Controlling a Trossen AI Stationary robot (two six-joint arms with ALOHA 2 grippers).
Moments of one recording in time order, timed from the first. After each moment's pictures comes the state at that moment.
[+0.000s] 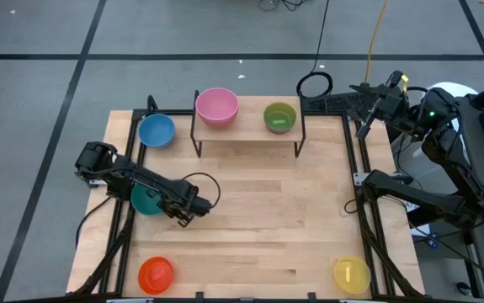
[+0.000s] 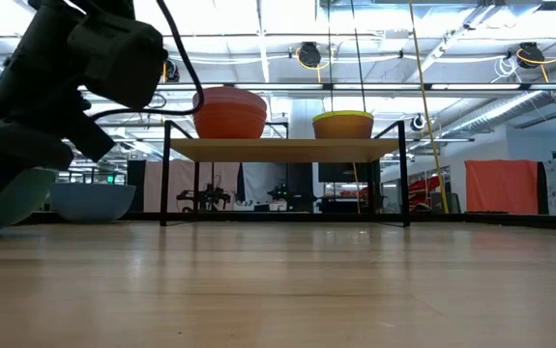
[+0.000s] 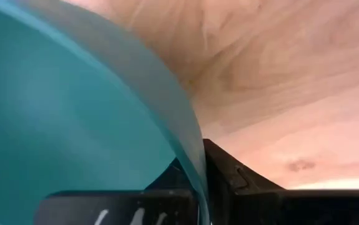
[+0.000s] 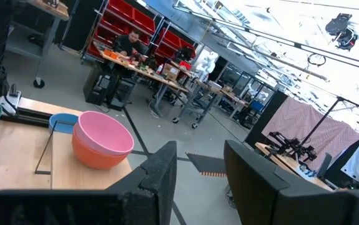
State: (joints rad) left arm -0.25 1.70 0.95 -1.22 0.14 -1.15; right arm -0.76 0.65 1.12 -0.43 -0.24 -0.51
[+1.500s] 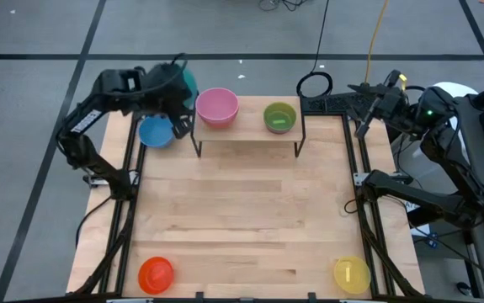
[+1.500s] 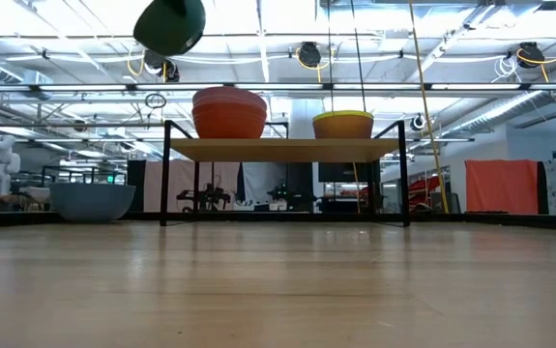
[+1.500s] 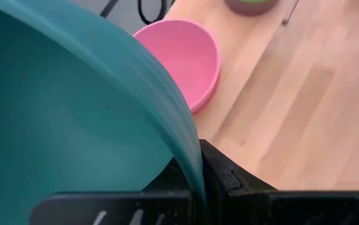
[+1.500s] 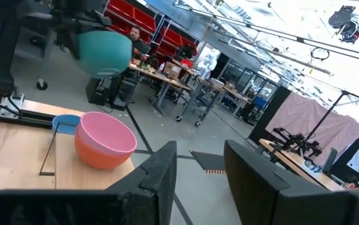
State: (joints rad) left arm 0.34 1.55 2.14 -1.57 -0.25 -0.07; right arm -0.76 0.66 1.12 -0.43 -0.24 -0.48
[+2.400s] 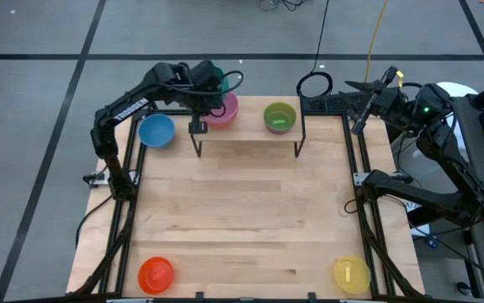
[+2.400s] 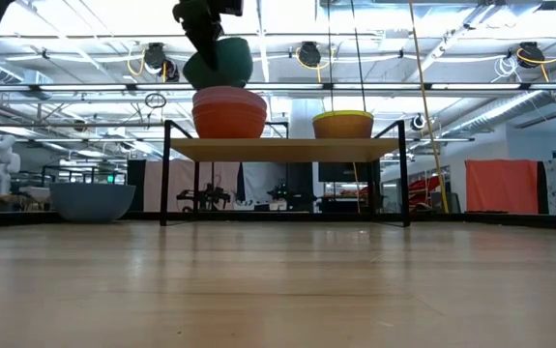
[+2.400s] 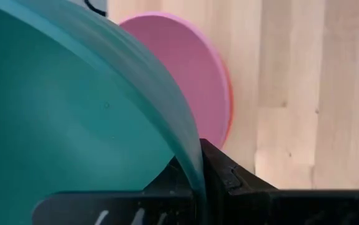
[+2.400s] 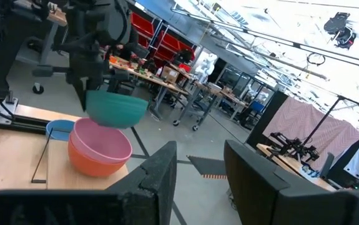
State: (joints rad) left arm 0.46 1.79 2.14 -1.50 -0.14 0.53; right arm -0.76 0.70 1.12 -0.37 -0.24 -0.48
